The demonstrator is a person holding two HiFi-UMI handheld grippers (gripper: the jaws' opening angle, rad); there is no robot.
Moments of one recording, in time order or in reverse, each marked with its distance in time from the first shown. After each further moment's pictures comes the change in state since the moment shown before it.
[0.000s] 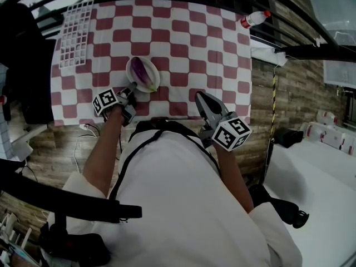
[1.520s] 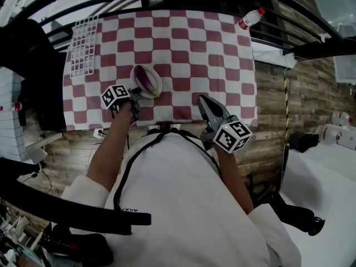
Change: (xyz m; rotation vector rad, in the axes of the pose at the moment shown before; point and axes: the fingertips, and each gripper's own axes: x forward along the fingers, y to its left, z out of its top) left arm 0.000 0.016 -0.001 0.076 0.033 0.445; right arm -0.031 -0.011 0.001 0.060 -0.120 0.026
